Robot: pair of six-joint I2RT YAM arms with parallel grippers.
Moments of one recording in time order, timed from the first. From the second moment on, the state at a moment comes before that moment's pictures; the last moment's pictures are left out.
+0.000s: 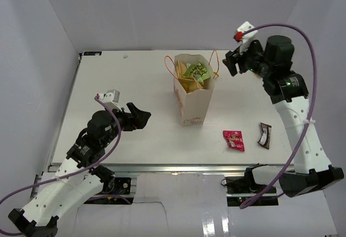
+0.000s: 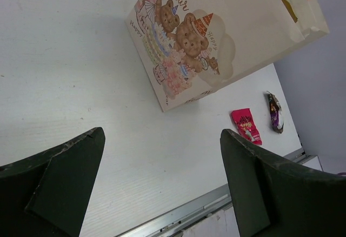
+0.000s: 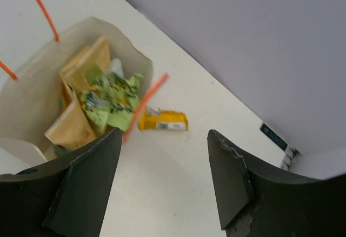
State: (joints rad) left arm -0.60 0.60 0.69 -0.37 -0.09 -0.62; right arm 0.31 1.27 1.60 -0.56 -0.31 -0.41
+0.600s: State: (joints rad) left arm -0.60 0.59 0.64 -0.38 -0.06 -0.64; right arm 0.18 1.08 0.77 -0.98 -0.23 -0.44
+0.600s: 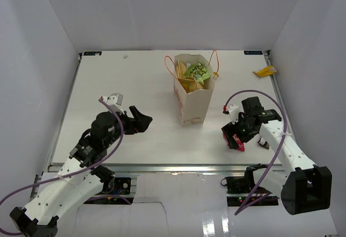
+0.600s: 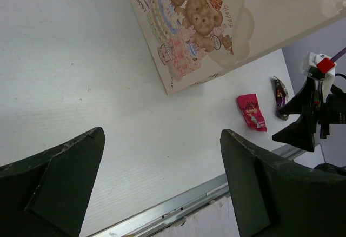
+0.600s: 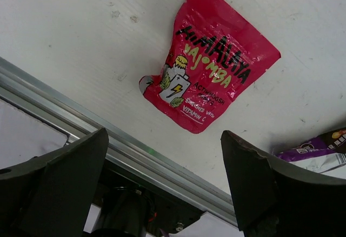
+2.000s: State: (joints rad) left arm -0.60 0.49 0.60 -0.42 -0.01 -0.76; right arm 0.54 1.35 0.71 -0.85 0.07 -0.52
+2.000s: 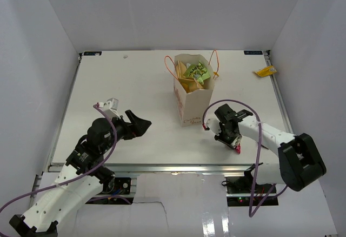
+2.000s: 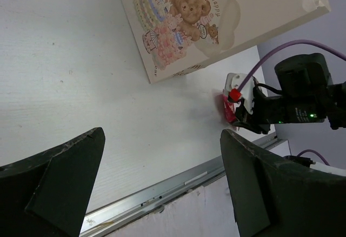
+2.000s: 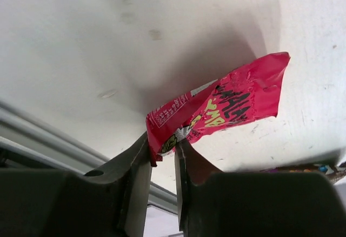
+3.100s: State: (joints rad) left arm -0.60 0.57 0.66 -0.42 -0.01 -0.74; right arm 0.44 1.50 1.95 -1.02 -0.89 -0.38
